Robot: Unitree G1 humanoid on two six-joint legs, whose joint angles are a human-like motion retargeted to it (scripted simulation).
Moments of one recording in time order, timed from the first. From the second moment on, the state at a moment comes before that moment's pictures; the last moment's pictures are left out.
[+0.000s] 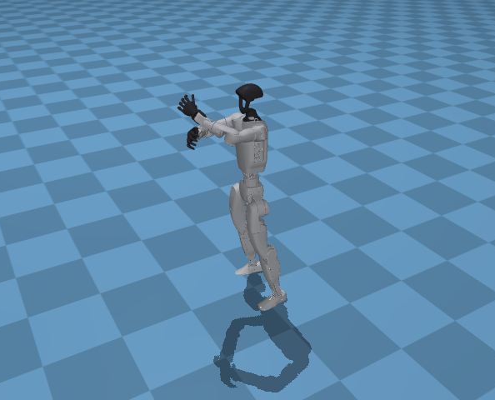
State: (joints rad) left arm -1.58 0.67 -1.00 0.35 -1.22 -0.23 -0.15; right arm -1.32 -0.40 1.01 0.41 0.97 -0.06 0.16; waist 0.01 0.09 -0.03; left_leg 0.15 0.15 0.23 0.03 -0.16 -0.26; right_leg 0.11 -0.11 -0.19 0.07 -0.02 0.26
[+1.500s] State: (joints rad) left arm -1.22 0.97 -0.63 0.58 -0.85 -0.23 0.09; right arm -1.08 -0.84 0.64 0.52 0.88 -0.12 -0.05; waist 0.03 0.08 0.02; left_leg 0.17 0.15 0.22 0.02 -0.16 -0.26; right_leg 0.14 -0.11 -0.20 0.06 -0.02 0.26
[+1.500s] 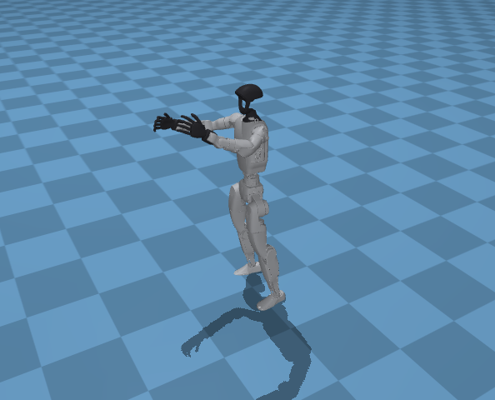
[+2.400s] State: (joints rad) left arm 0.08 0.15 0.00 1.24 -0.62 -0.15 0.08; right arm -0.04 -0.30 0.23 1.21 0.20 -0.04 -0.05; waist 0.03 0.01 0.16; left_leg 0.23 0.11 0.22 0.02 -0.18 -0.22; right_leg 0.17 -0.16 -0.18 0.09 -0.06 0.26
